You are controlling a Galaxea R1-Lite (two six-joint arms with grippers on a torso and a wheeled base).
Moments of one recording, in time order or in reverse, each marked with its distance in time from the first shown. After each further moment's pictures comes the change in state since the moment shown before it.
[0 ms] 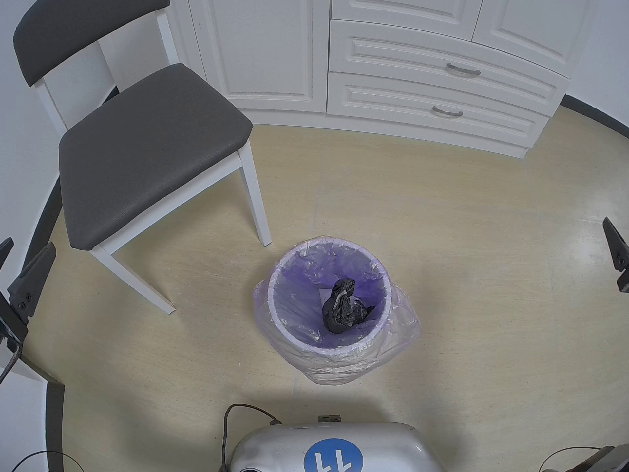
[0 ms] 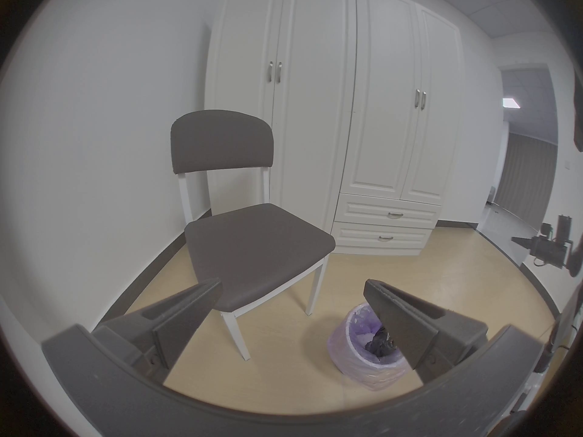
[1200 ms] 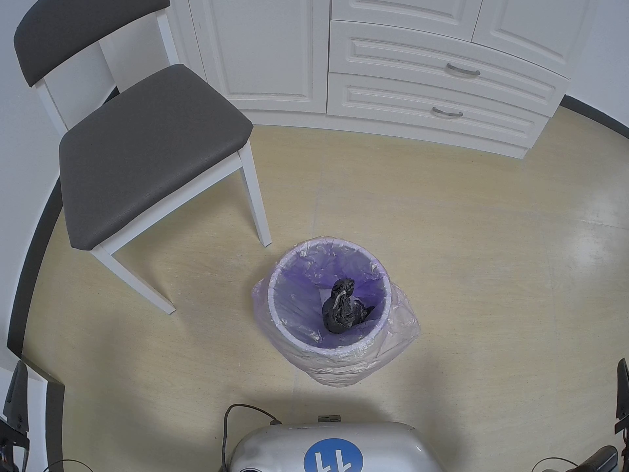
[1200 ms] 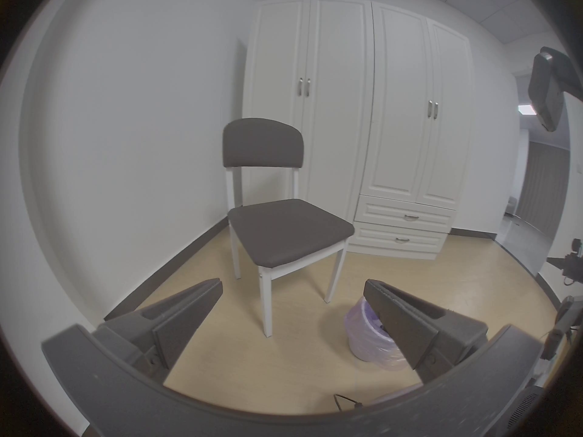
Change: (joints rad) left arm 0.041 -0.603 0.200 0.365 0.091 -0.044; right arm 0.073 -1.019 0.090 0.973 -0.021 -0.041
